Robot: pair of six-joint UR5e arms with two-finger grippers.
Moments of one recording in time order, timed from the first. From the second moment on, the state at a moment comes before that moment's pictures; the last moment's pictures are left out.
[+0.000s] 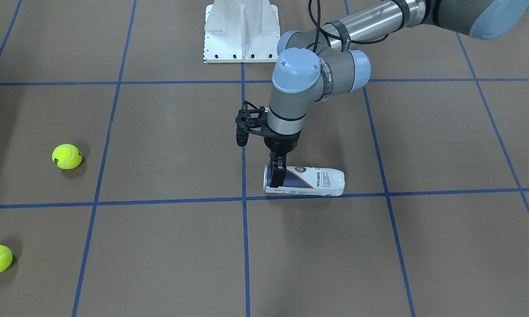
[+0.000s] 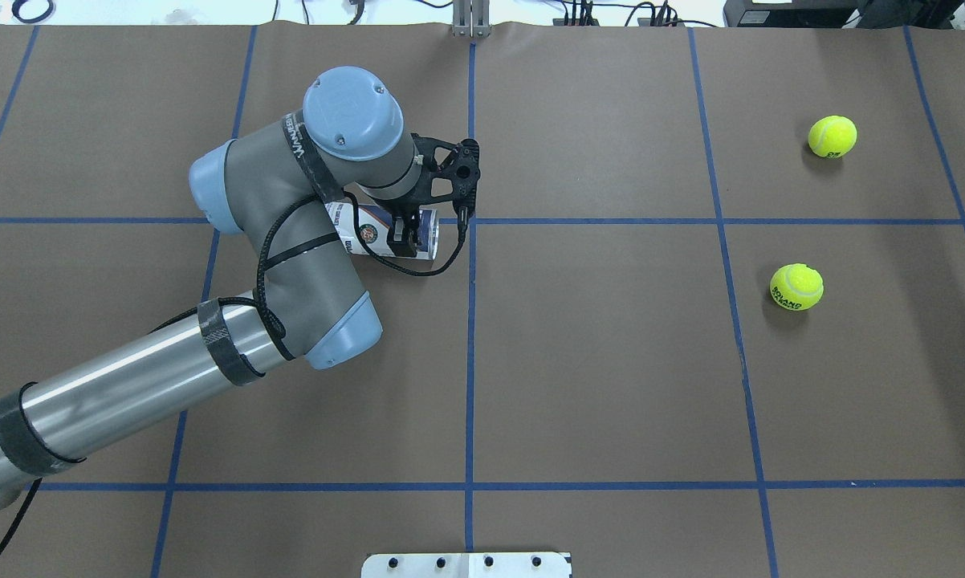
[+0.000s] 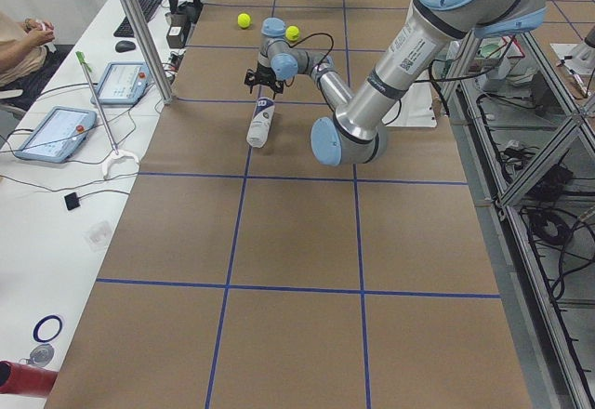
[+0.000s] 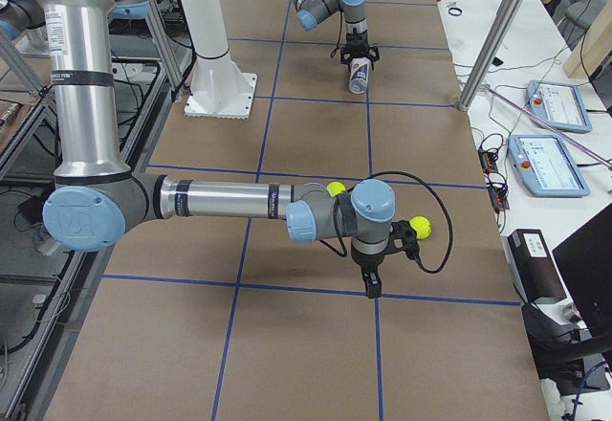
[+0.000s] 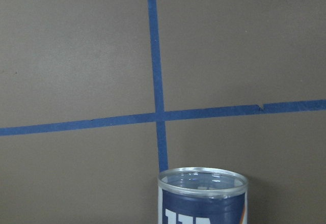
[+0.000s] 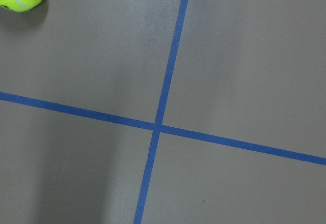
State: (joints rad) left arm -0.64 -2.41 -1.41 -1.77 -1.83 0.49; right arm 1.50 -1.53 1.53 -1.39 2.24 -0.03
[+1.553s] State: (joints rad) left arm -0.58 -2.43 -1.28 -1.87 -1.79 0.43; right arm 1.50 -1.54 1.52 -1.39 2.24 -0.03
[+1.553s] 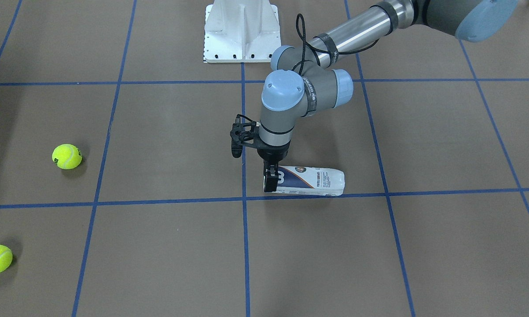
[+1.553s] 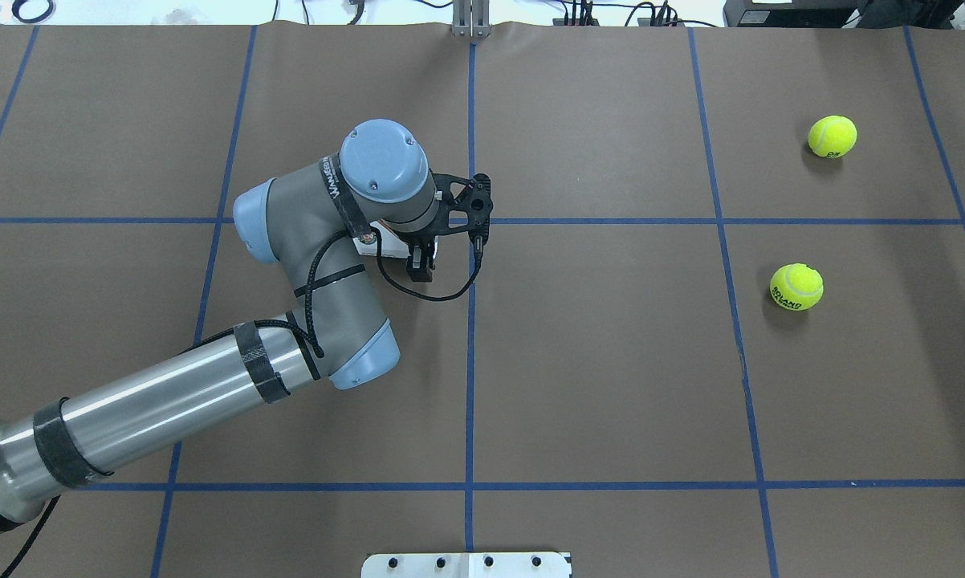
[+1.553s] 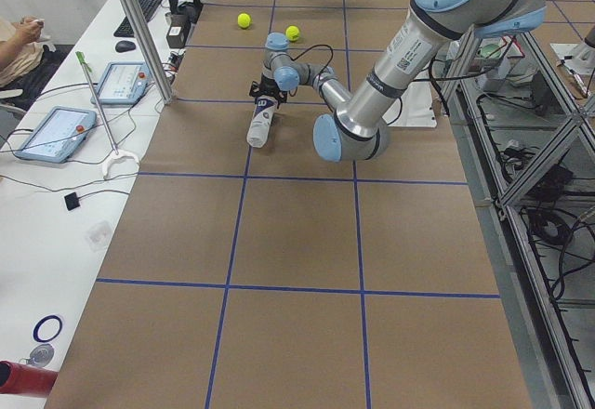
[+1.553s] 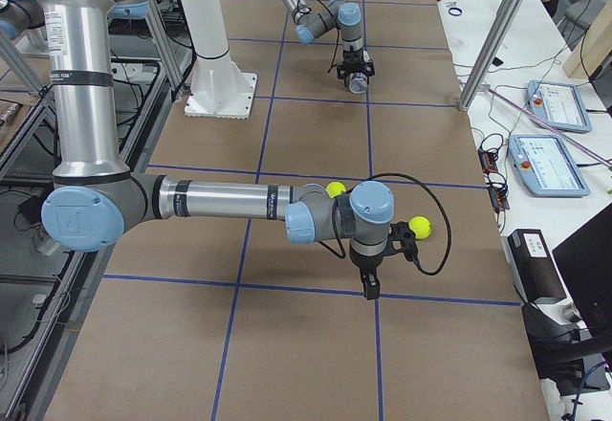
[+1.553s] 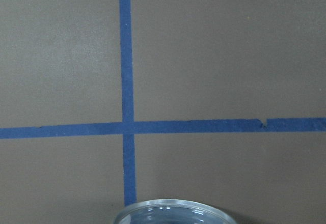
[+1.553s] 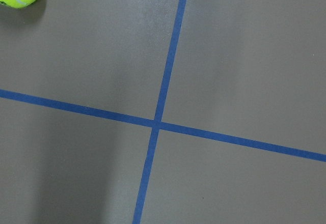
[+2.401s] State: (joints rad) left arm -0.57 -2.43 -1.26 -1.88 -1.76 0.43; right arm 1.50 -1.54 1.53 -1.39 2.24 -0.03
